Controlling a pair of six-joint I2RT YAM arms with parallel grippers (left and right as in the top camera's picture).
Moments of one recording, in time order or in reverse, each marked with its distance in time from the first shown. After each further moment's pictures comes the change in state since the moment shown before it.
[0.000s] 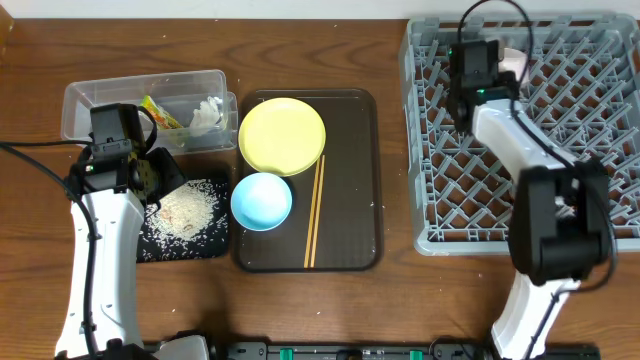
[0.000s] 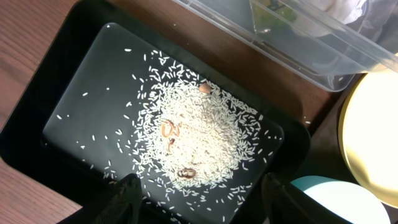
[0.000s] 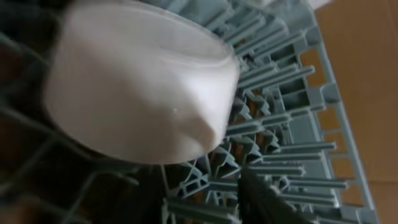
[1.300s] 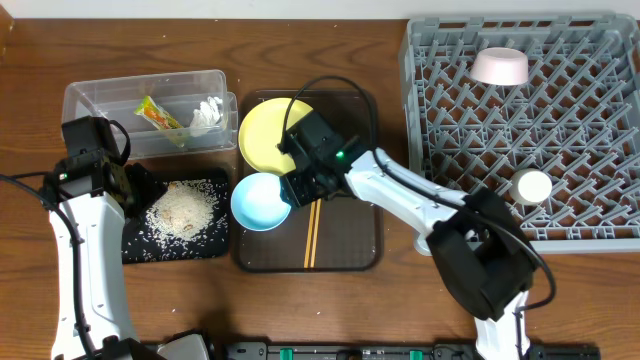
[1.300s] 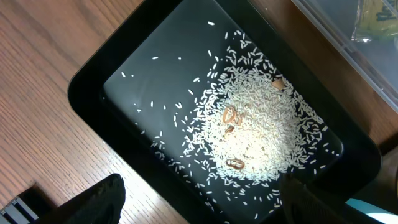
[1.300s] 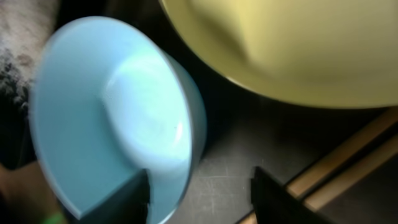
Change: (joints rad) left arm 0.133 0.000 0.000 -0.113 -0.060 -0.109; right arm 0.610 0.037 0.000 -0.242 -1.086 0.413
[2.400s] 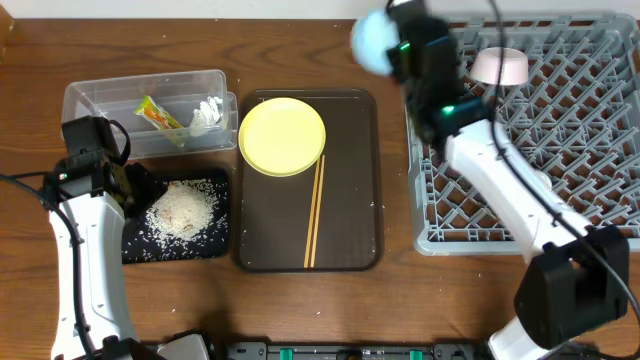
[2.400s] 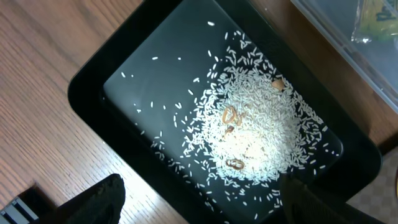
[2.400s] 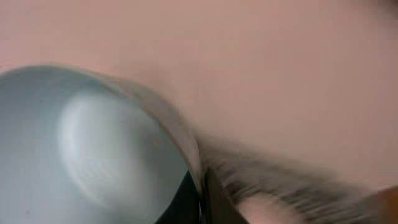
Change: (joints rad) left arm 0.000 0.000 0.000 0.000 0.000 0.000; right arm -0.374 -0.289 0.002 0.566 0.808 -0.618
